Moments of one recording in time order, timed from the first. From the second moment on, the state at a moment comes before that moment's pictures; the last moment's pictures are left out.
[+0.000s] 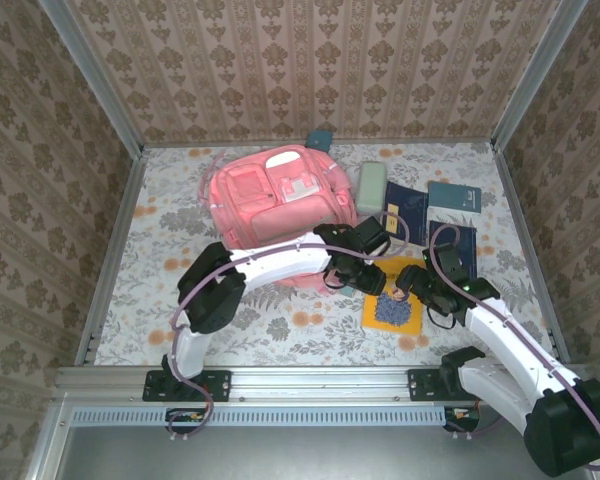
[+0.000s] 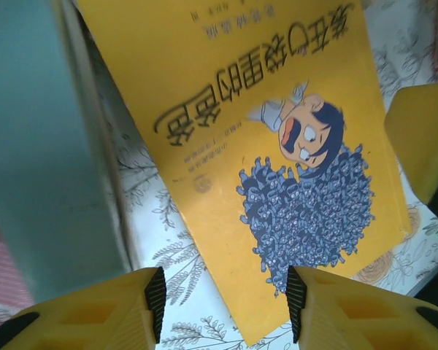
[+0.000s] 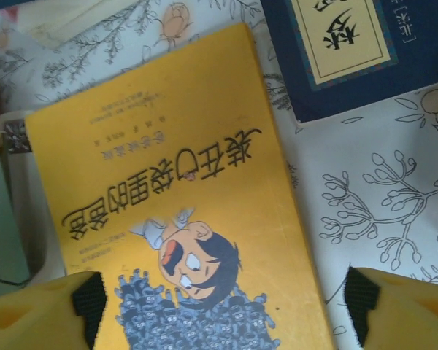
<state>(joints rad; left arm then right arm) -1.12 2.04 1.62 -0.74 0.18 -0.54 0.25 0.89 0.50 -0.67 0.06 0.80</state>
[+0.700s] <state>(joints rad) -1.12 2.13 1.71 -0.87 0.02 -0.59 0.22 0.93 0.43 -0.56 0.00 0.76</state>
